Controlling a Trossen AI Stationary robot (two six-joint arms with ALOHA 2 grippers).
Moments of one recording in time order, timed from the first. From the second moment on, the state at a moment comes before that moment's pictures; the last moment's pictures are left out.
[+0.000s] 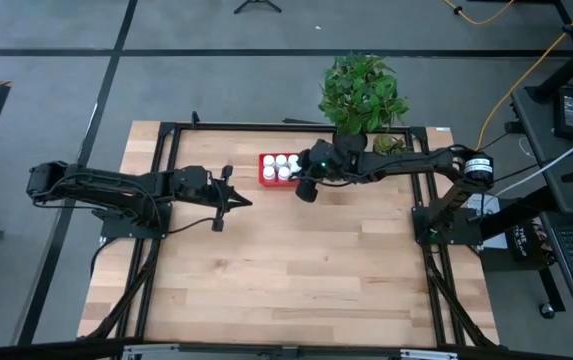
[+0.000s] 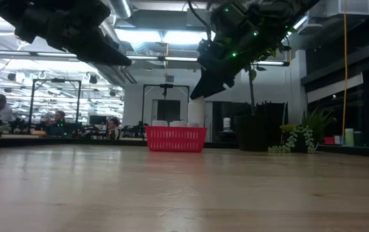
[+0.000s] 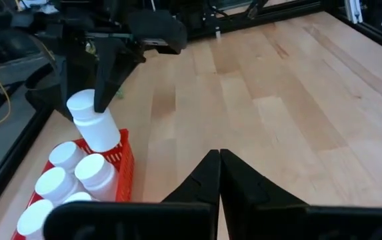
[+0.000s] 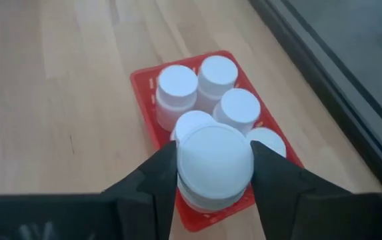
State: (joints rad) left arm 0.10 0.95 0.43 0.14 0.08 0.22; right arm -0.24 1.67 1.06 -0.06 0.17 -0.01
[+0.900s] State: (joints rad) left arm 0.10 0.95 0.43 0.14 0.09 0.22; right arm -0.26 1.79 1.06 0.04 0.16 0.00
